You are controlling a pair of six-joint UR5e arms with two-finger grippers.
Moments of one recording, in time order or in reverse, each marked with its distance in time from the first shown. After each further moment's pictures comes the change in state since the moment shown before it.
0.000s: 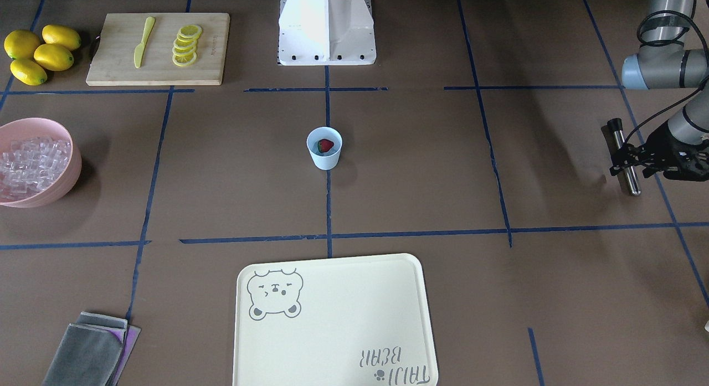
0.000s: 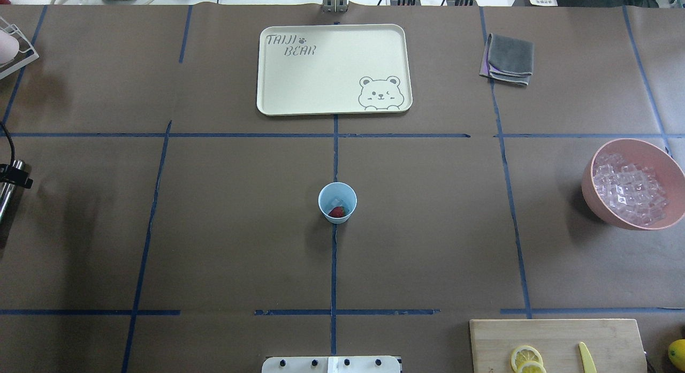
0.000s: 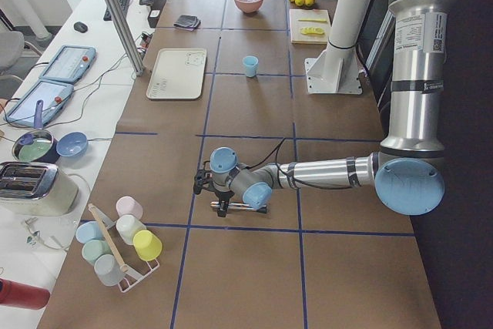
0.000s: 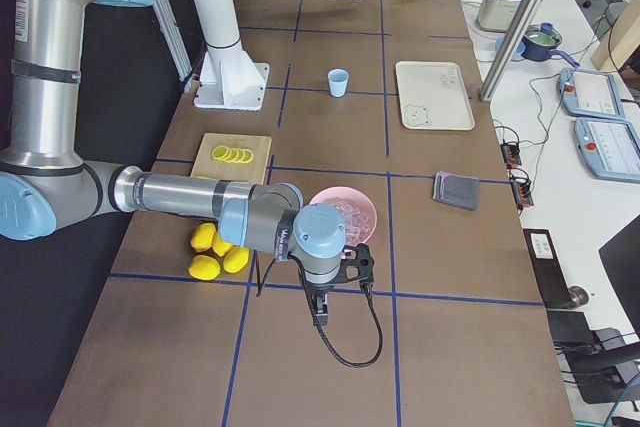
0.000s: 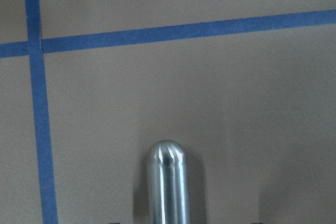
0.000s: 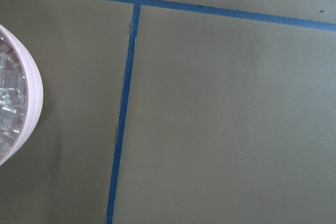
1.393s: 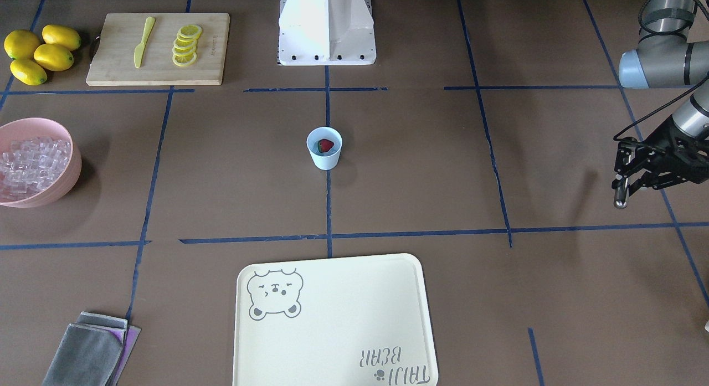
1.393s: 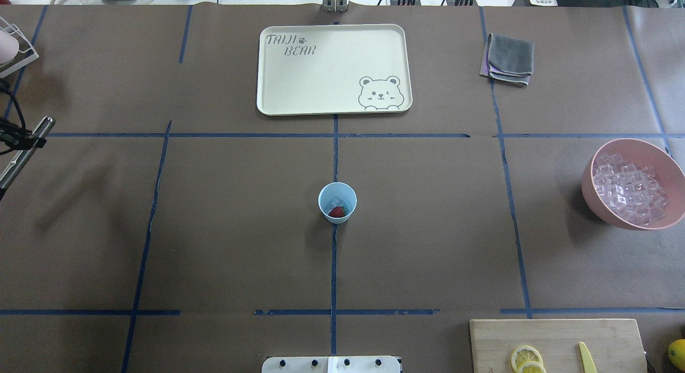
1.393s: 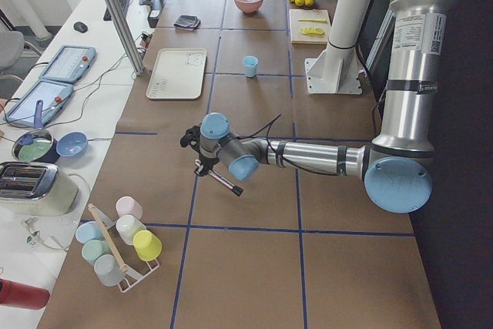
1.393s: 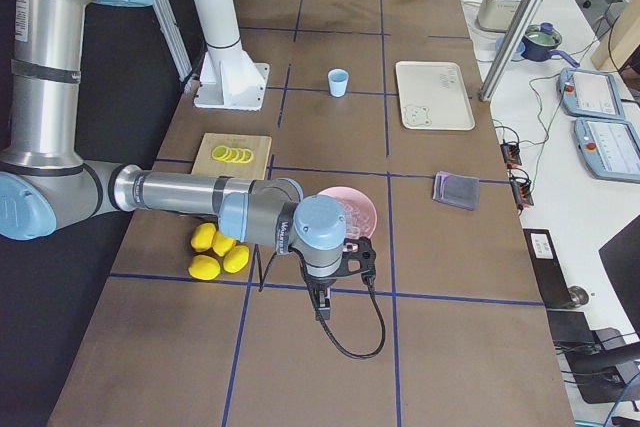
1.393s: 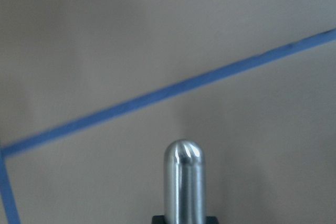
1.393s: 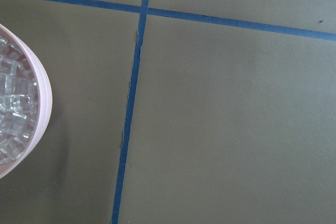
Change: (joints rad) left arm -0.052 -0.104 -0.195 0.002 -0.005 0.404; right arm 0.000 -0.001 0.026 -0.001 0.000 0.014
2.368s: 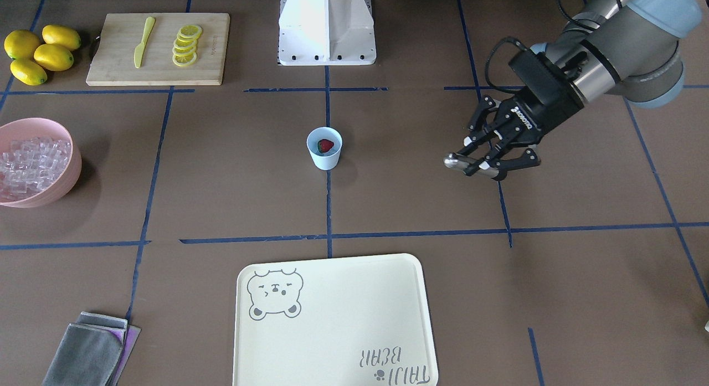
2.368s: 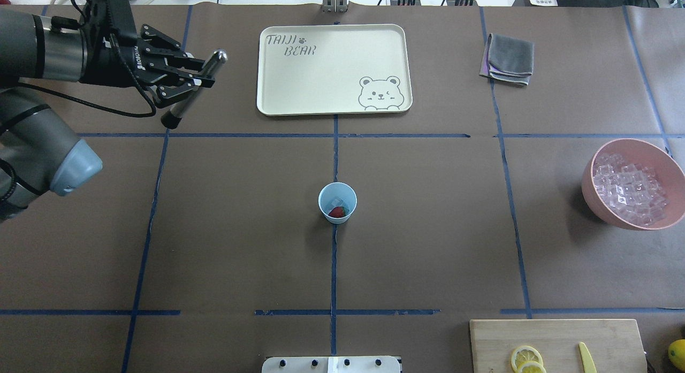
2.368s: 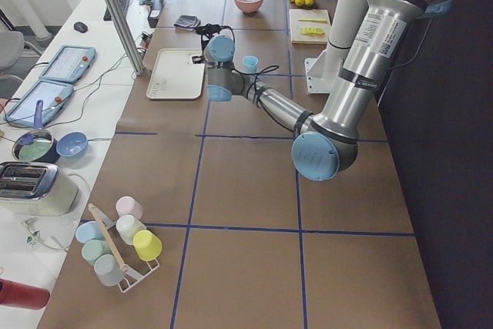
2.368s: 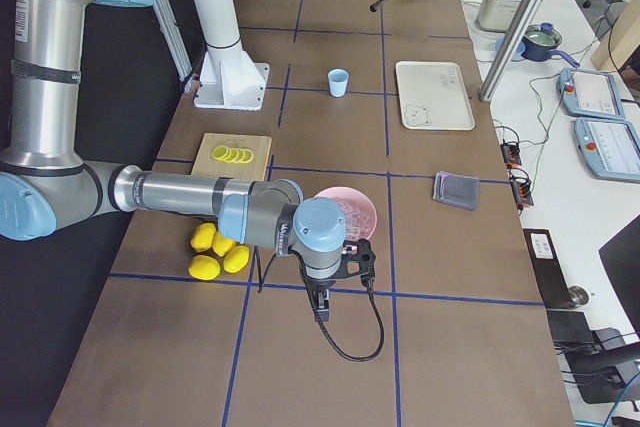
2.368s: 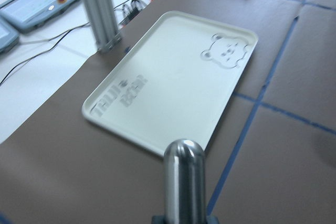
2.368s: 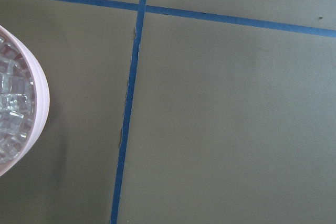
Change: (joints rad) left arm 0.219 -0.339 -0.074 -0.474 0.053 -0.037; right arm 0.000 0.000 -0.006 0.000 0.000 0.002
